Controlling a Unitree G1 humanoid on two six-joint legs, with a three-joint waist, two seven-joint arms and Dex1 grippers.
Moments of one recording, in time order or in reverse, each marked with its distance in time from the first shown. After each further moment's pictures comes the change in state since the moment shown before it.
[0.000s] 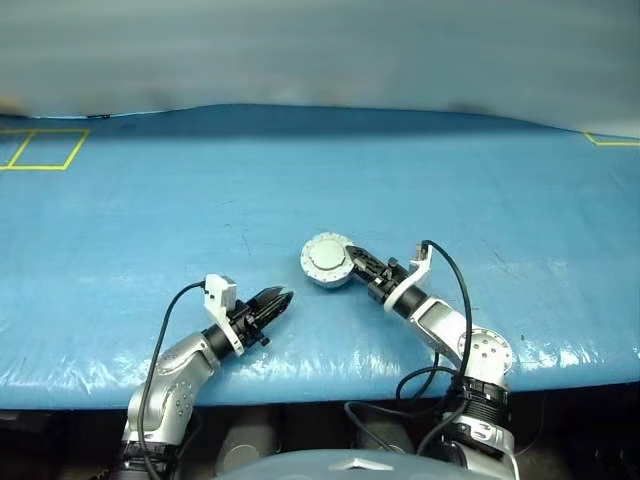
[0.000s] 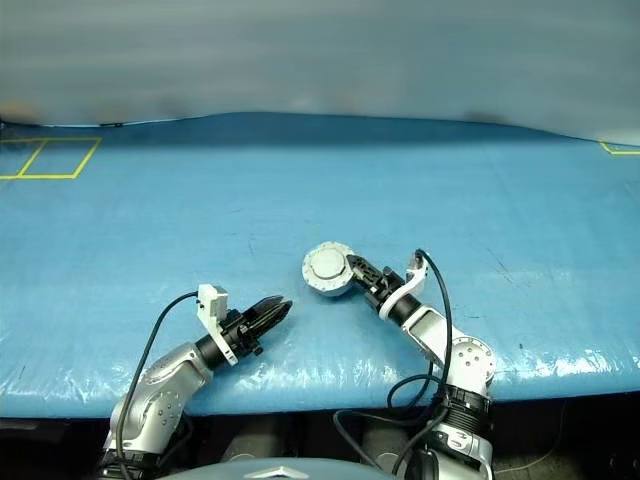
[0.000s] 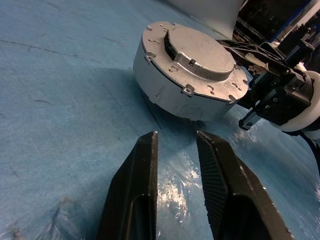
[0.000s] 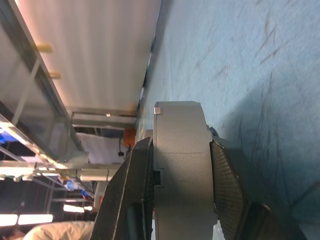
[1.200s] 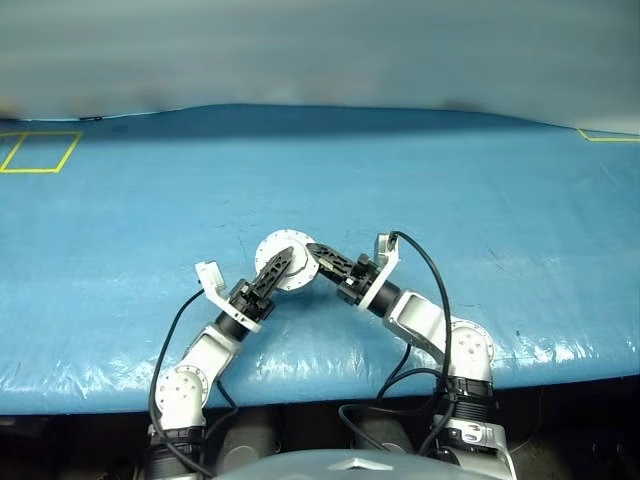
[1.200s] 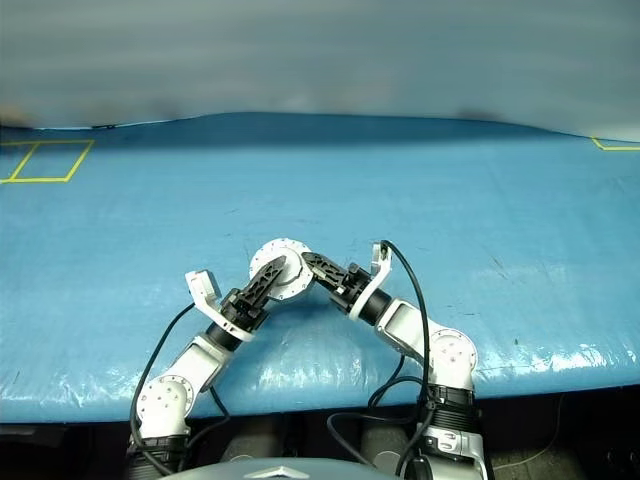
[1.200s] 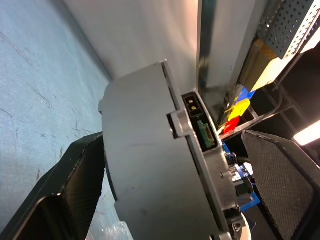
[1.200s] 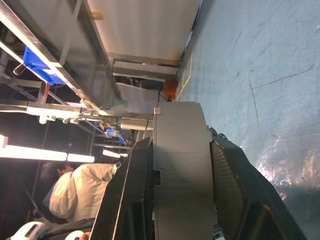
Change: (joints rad) left arm -0.069 -0.225 0.147 0.016 -0.479 0.225 0.121; right arm 0.019 -0.030 0.265 -0.084 0.245 0.041 -0.078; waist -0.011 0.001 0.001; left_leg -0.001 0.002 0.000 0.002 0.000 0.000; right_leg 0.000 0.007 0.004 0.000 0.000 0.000
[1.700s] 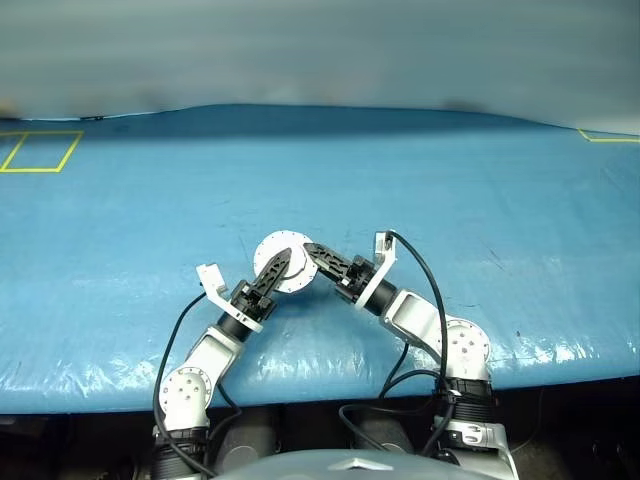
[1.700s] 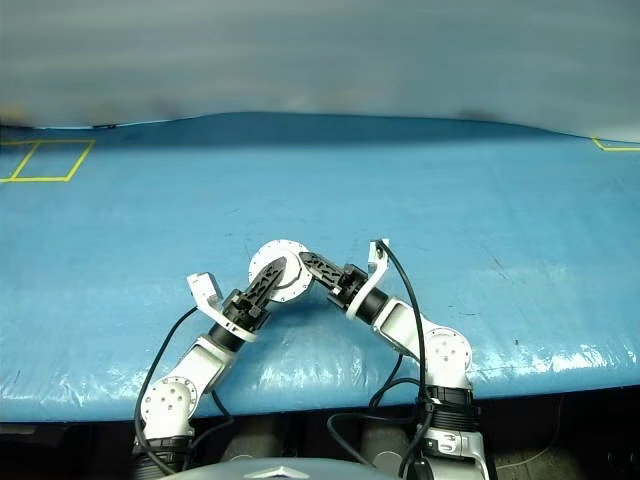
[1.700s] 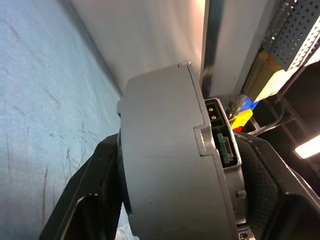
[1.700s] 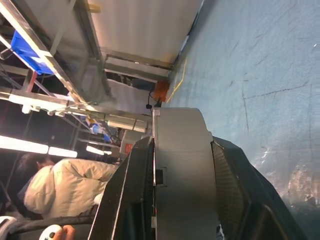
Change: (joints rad) left arm 0.004 -0.018 0.004 0.012 0.006 -0.008 0.042; right arm 0.004 -0.029 0.066 -0.023 -0.163 -0.103 0.105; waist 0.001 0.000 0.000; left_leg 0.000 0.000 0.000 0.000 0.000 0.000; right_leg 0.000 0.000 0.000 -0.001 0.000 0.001
